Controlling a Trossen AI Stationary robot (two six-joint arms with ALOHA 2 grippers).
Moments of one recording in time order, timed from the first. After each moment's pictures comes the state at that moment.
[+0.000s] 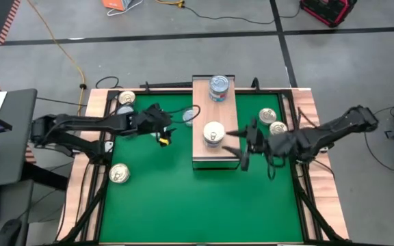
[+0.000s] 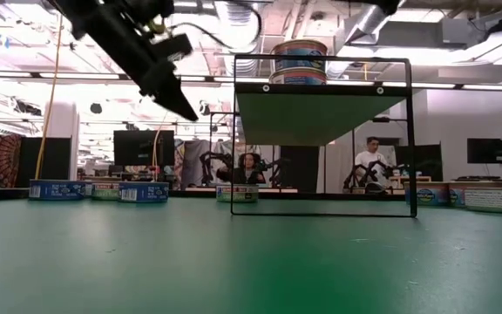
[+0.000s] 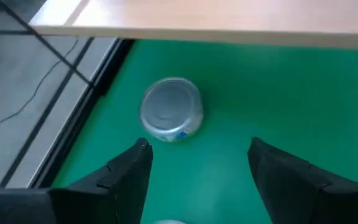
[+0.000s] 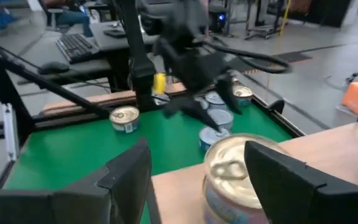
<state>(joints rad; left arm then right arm) 0.22 1.23 0.79 -0.19 -0.31 0.13 0.32 1.08 0.90 -0.06 0.60 0.19</state>
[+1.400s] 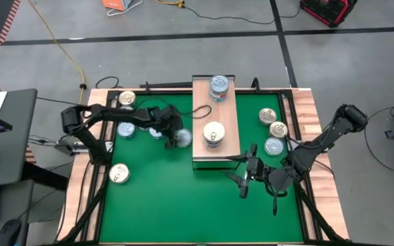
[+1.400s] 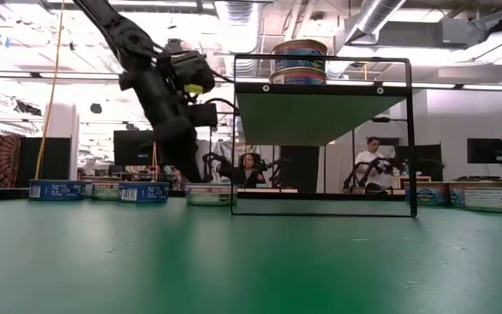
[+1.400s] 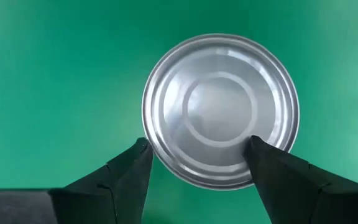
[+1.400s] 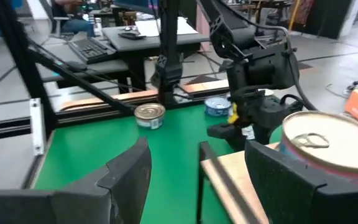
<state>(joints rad) 0.36 1.64 0.92 -0.34 0.11 0.18 0.65 1.26 0.90 0.10 0.92 0.27</state>
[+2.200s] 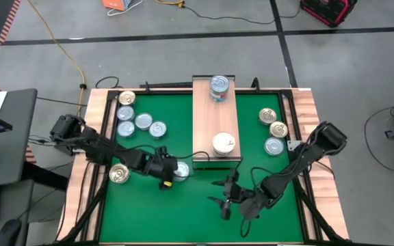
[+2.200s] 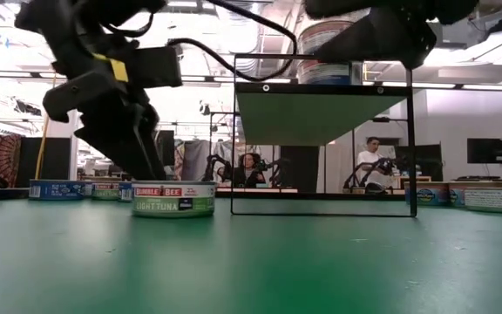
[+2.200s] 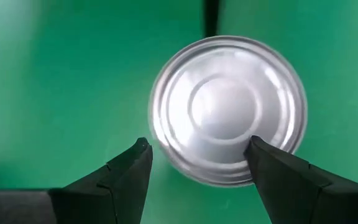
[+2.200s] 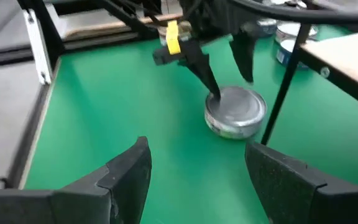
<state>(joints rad) -0.32 1.56 0.85 -0.38 -0.36 -0.38 0.67 1.71 0.97 0.16 0.83 0.55</state>
